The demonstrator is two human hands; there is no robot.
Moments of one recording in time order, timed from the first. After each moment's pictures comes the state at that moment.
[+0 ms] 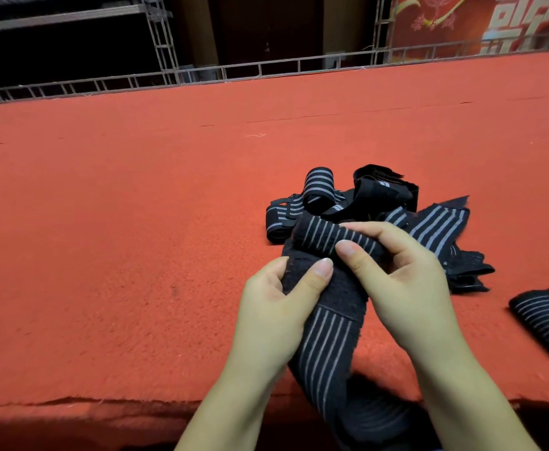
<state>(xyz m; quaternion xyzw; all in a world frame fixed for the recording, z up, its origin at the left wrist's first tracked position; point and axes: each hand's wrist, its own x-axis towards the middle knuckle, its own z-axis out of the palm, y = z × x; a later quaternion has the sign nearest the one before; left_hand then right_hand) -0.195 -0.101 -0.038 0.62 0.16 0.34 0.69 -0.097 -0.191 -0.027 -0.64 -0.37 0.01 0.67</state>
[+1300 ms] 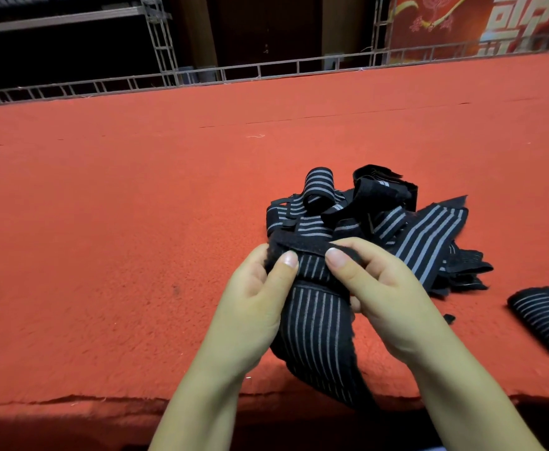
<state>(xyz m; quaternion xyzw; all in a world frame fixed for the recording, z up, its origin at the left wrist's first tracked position) -0.210 -0.079 -0.037 0.63 0.13 0.32 0.69 -0.107 -0.189 -0.028 -0.55 -0.38 0.26 0.70</state>
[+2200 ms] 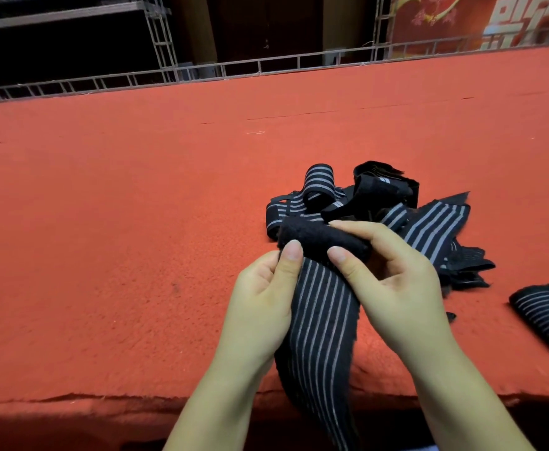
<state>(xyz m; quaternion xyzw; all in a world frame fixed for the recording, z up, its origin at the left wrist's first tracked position) -0.202 -0.094 -0.033 0.62 0.15 0.32 0.70 -0.104 -0.190 -0.032 -0.62 -0.42 -0.02 0.66</state>
